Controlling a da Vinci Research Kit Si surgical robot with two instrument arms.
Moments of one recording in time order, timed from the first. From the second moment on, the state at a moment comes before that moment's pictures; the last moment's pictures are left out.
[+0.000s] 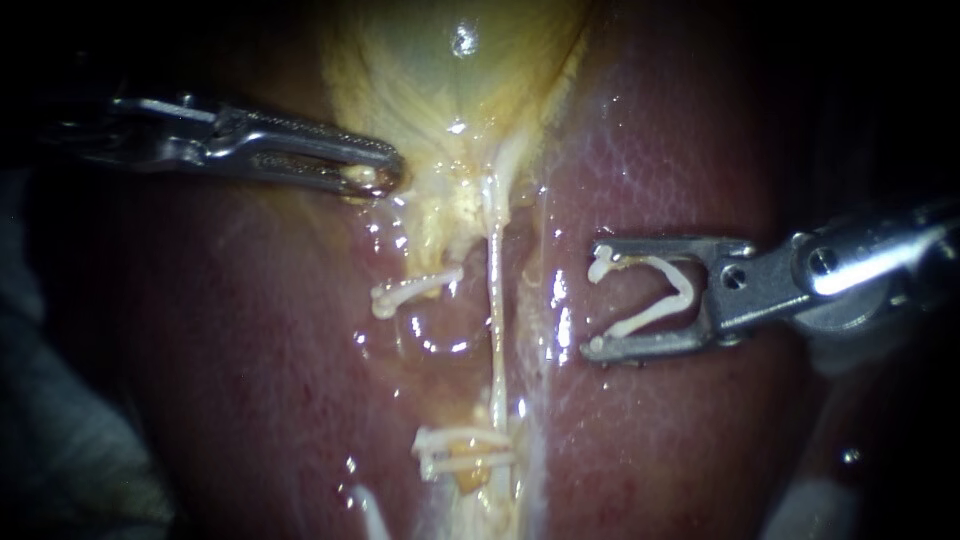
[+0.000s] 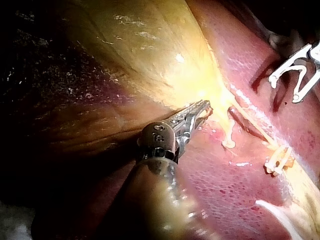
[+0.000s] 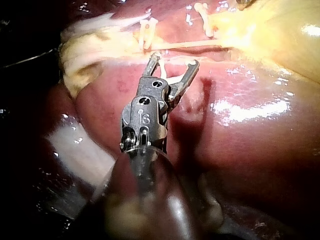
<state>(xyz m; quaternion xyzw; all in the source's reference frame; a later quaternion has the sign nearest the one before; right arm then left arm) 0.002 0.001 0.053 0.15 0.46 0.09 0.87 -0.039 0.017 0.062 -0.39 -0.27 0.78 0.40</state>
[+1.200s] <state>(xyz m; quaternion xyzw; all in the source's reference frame) 0.008 -0.001 0.060 0.26 0.45 0.19 0.83 -0.035 0.019 0.055 -0.39 -0.26 0.78 0.42</state>
